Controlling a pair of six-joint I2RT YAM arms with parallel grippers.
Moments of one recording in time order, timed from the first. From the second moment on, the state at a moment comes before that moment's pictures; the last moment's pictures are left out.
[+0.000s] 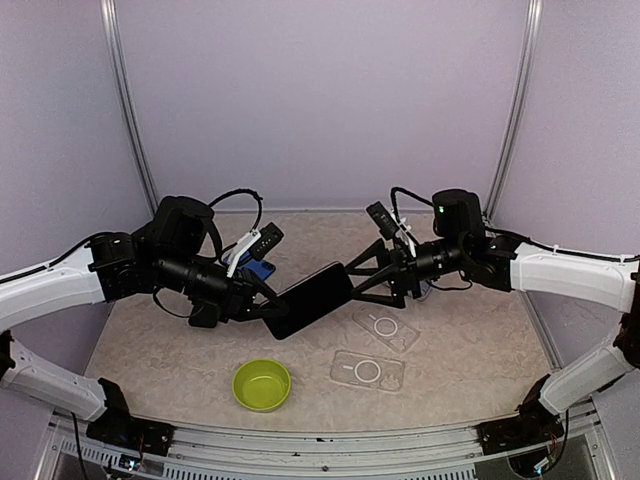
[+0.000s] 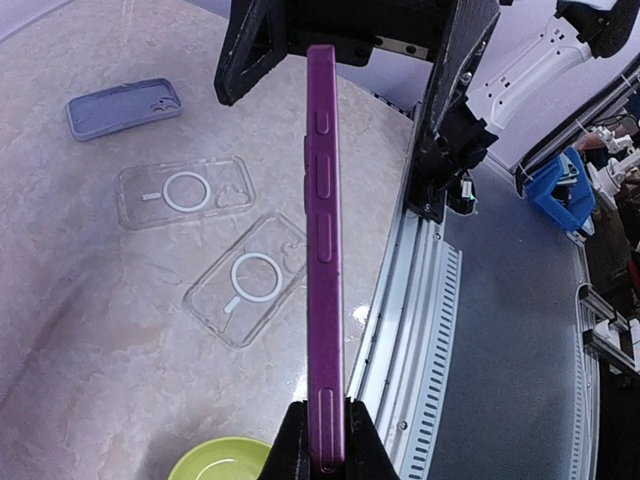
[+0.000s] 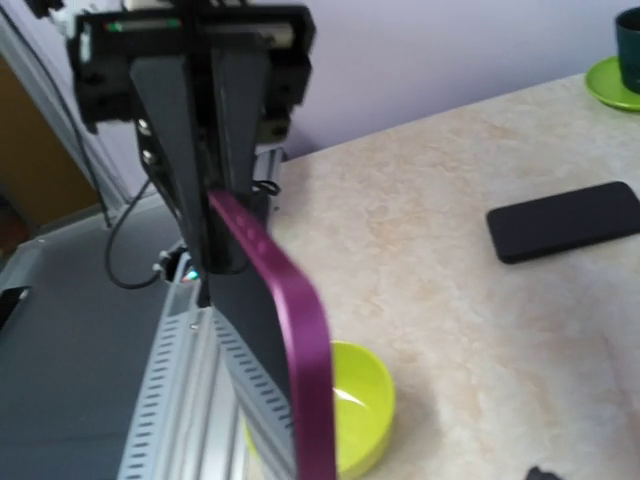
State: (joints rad) left arm -0.89 1.20 1.03 -0.43 0.51 -0.14; right arm 0.71 1.39 0.97 0.05 -0.93 0.02
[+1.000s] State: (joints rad) left arm -0.81 1.37 1.18 -0.47 0.80 -0.18; right arm 0.75 1.61 1.23 -0.14 -1.21 -0.01
